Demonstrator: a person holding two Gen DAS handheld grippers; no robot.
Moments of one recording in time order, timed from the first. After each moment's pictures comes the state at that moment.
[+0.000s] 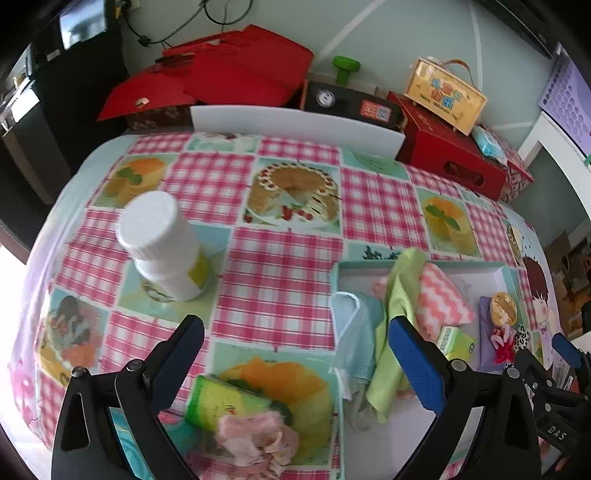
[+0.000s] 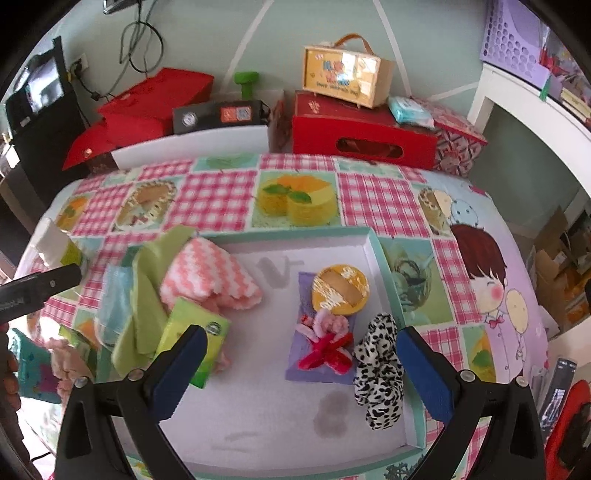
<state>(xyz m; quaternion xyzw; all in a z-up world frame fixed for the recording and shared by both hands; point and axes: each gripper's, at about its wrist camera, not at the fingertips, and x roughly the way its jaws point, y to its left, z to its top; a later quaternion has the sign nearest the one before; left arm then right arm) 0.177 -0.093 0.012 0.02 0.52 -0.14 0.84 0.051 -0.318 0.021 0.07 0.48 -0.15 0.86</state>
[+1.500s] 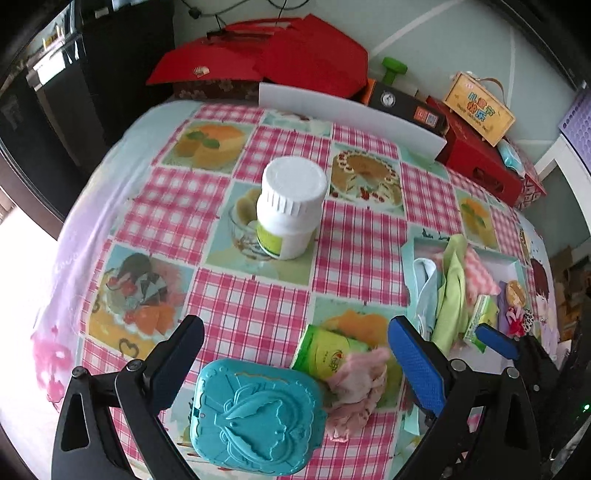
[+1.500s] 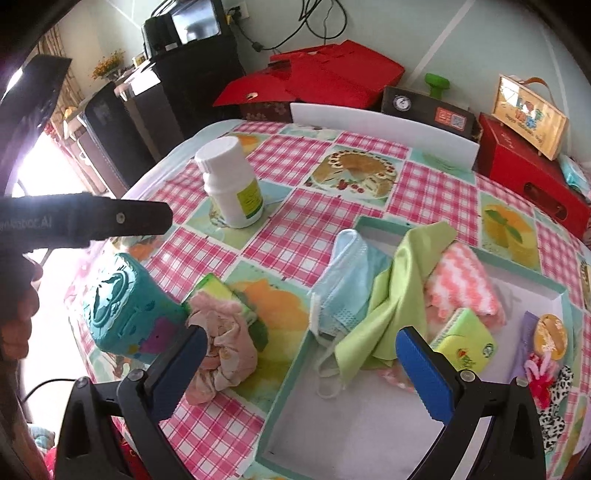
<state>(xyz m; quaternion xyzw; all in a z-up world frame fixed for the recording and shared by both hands) 0.171 0.012 0.024 -0.01 0.56 -0.12 0.82 0.088 -0.159 -0.005 0.02 0.49 0.11 0.87</state>
